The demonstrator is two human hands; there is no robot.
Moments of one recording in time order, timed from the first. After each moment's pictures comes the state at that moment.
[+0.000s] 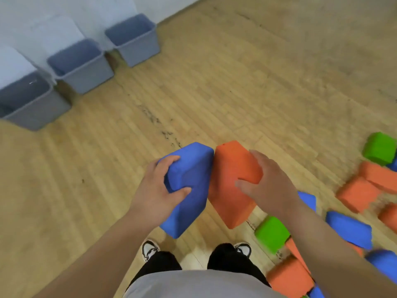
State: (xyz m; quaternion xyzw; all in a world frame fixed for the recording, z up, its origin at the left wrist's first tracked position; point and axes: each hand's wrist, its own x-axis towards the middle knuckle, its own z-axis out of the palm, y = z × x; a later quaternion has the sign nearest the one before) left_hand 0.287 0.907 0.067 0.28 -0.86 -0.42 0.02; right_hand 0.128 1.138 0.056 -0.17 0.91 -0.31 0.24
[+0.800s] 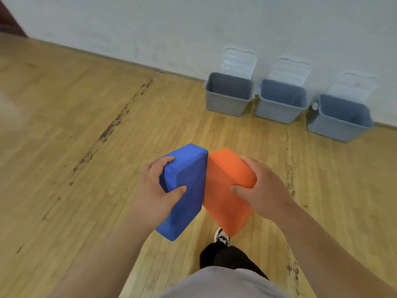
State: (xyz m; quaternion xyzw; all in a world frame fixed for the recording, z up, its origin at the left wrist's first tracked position) left_hand 0.719 0.547 0.094 0.62 -0.58 -0.38 0.37; right_hand 0.442 0.538 0.118 -0.63 0.70 -0.19 0.29
